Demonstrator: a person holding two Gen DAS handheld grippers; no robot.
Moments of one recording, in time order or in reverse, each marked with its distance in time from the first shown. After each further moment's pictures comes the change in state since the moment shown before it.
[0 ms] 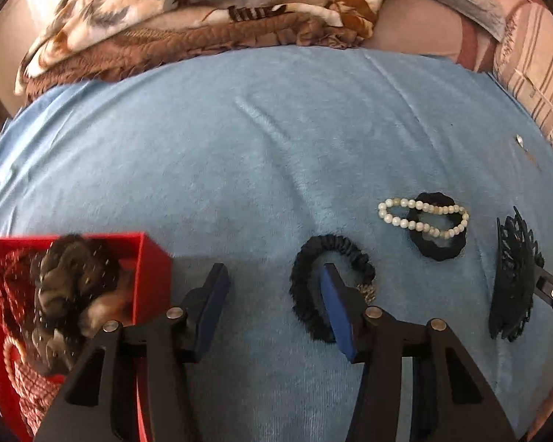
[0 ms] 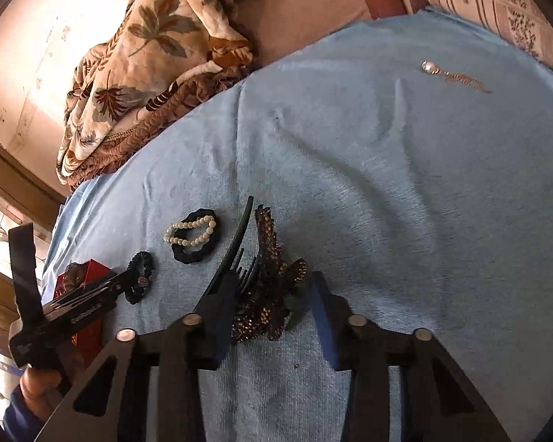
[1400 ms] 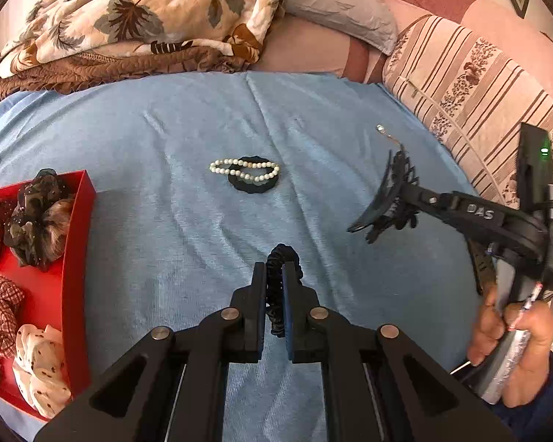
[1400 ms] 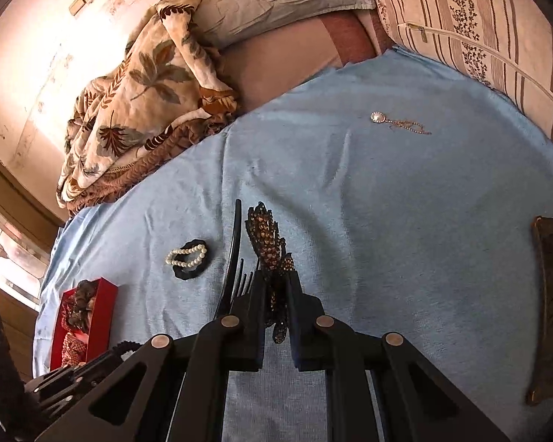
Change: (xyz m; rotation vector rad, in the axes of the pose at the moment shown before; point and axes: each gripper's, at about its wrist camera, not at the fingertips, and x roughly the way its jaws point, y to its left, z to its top) left arm -0.118 -0.059 -0.075 0.021 -0.088 -0.325; right arm -0.073 -0.012 -0.002 0.014 -0.126 -0.065
